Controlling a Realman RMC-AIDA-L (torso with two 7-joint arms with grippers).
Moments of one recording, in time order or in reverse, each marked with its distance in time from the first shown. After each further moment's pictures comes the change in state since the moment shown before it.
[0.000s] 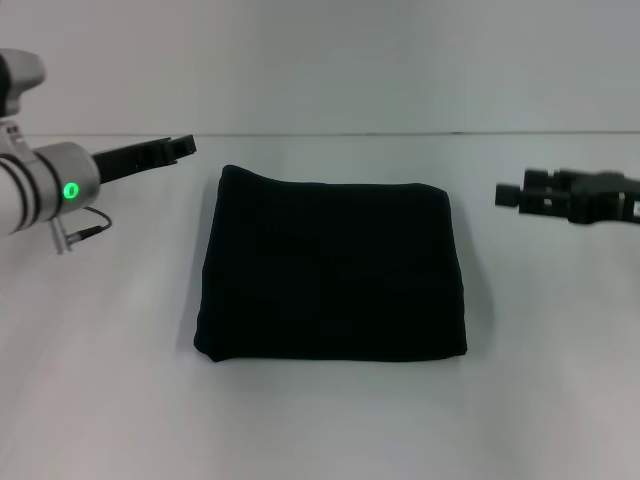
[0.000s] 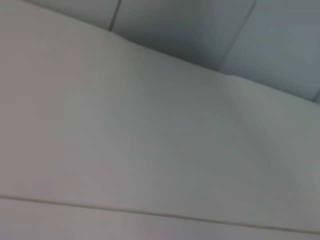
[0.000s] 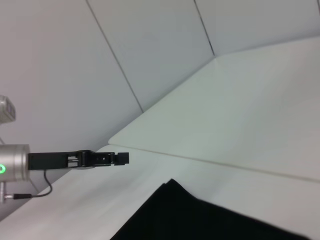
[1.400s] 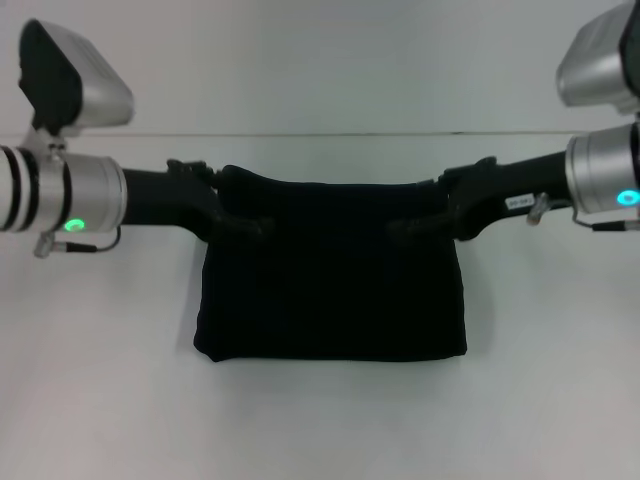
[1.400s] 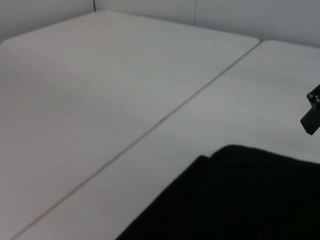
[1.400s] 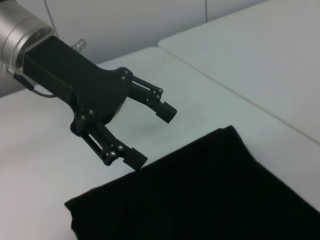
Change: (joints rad) left arm 0.024 0.008 0.083 0.230 0.196 0.503 0.414; right arm 0.188 0.071 -0.309 -0.122 -0.192 0.106 0.065
